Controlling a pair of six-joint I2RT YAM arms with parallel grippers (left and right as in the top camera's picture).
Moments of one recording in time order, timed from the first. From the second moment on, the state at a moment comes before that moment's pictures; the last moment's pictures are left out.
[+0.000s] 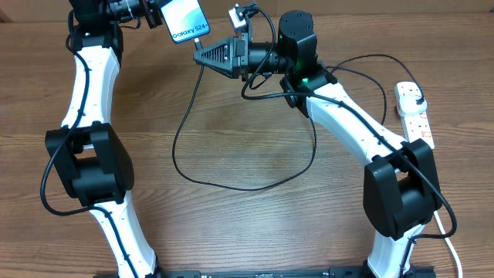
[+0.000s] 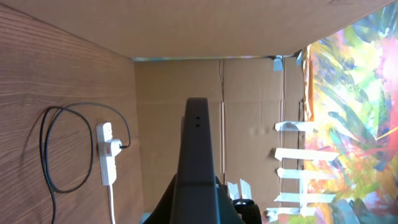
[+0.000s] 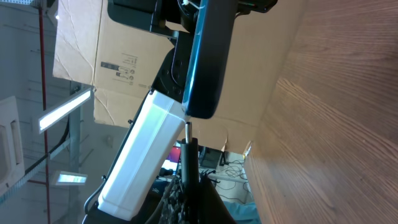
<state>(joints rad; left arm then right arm) 0.11 2.22 2.00 0.28 1.35 -1.57 0.46 1.99 1.58 0.43 -1.06 1.30</state>
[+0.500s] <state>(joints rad) 0.10 2.22 2.00 0.28 1.36 -1.58 0.46 1.99 1.58 0.43 -1.06 1.30</state>
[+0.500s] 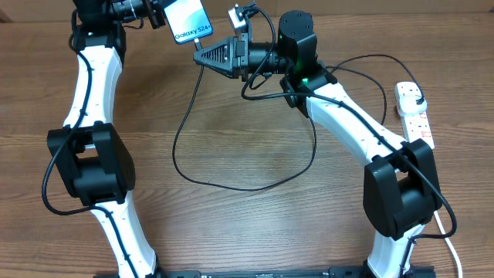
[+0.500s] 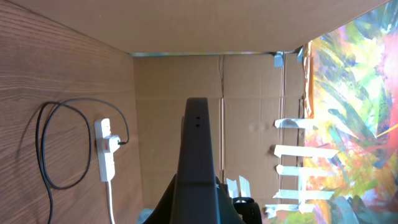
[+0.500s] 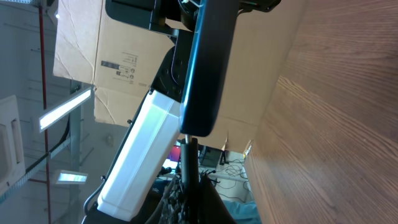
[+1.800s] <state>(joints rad) 0.10 2.22 2.00 0.28 1.36 -1.57 0.46 1.99 1.58 0.40 -1.06 1.31</state>
